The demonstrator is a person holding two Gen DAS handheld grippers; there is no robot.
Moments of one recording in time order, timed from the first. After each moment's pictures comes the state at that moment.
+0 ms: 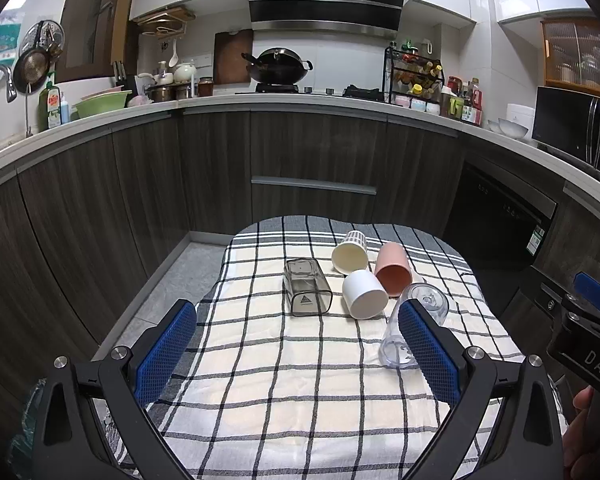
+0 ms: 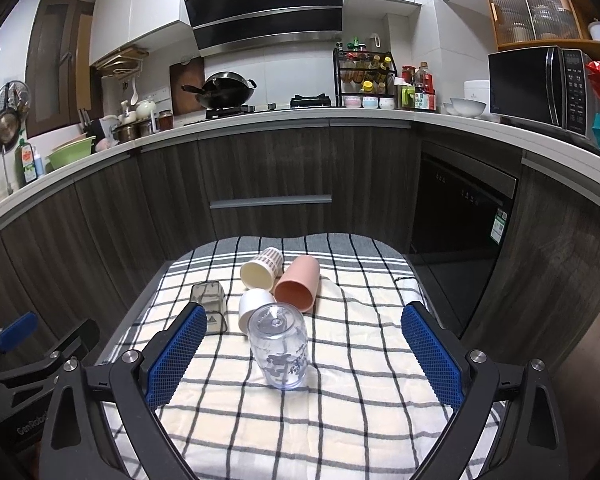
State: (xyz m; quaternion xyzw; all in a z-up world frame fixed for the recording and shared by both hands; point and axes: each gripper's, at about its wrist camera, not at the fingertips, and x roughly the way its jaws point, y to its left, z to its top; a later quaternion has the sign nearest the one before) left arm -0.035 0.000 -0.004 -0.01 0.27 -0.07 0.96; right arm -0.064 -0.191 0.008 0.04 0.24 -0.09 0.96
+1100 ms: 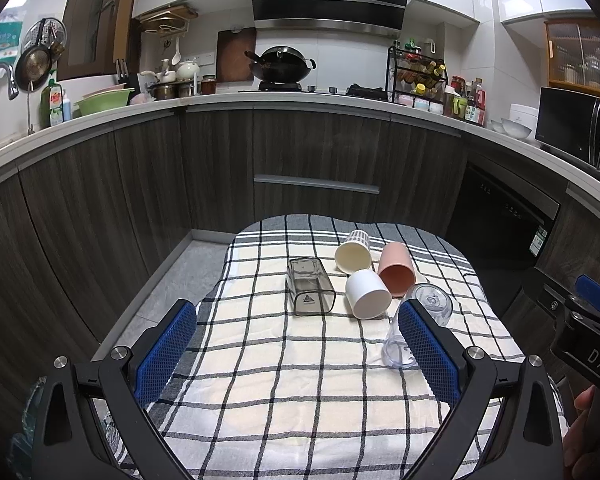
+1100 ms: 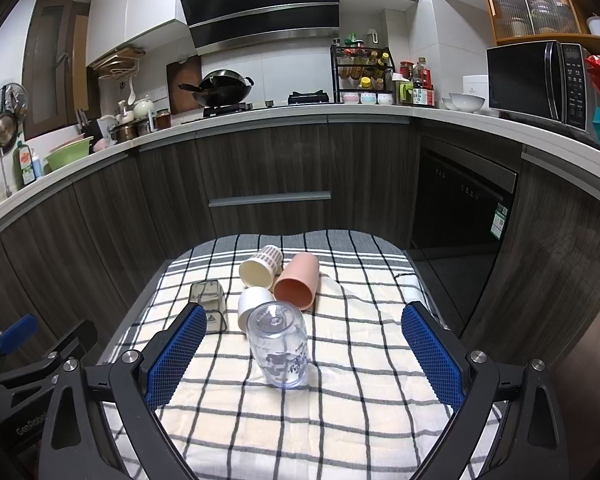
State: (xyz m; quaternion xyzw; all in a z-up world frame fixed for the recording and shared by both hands) left arm -0.036 0.001 -0.005 -0.01 0.27 -0.06 0.96; right arm -0.064 -0.190 0.009 0.05 0.25 -0.10 0.96
